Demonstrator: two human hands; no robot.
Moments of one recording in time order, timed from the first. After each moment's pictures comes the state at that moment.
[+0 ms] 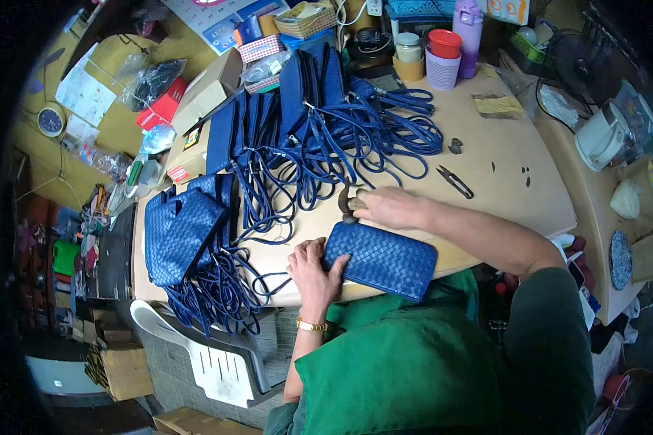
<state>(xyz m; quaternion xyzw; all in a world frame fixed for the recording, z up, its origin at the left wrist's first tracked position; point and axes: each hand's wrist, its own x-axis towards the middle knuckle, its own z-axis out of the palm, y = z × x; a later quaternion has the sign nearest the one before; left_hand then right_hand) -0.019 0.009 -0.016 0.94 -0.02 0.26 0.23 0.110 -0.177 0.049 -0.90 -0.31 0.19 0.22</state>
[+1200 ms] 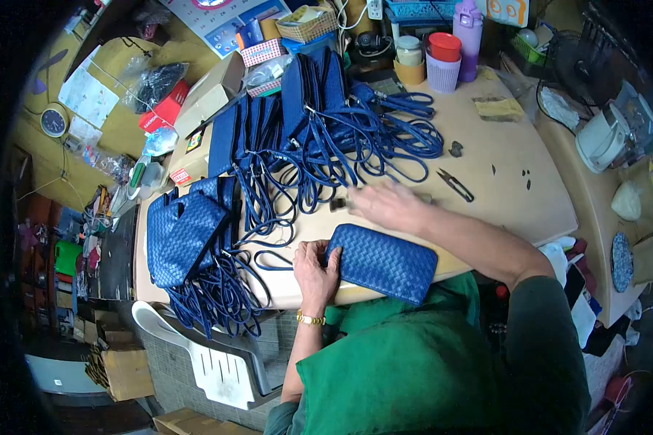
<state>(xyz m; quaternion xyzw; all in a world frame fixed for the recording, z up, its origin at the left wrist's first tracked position) -0.004 0.015 -0.033 0.93 0.02 0.20 0.31 0.109 -0.169 0.050 -0.93 -0.33 0.09 0.10</state>
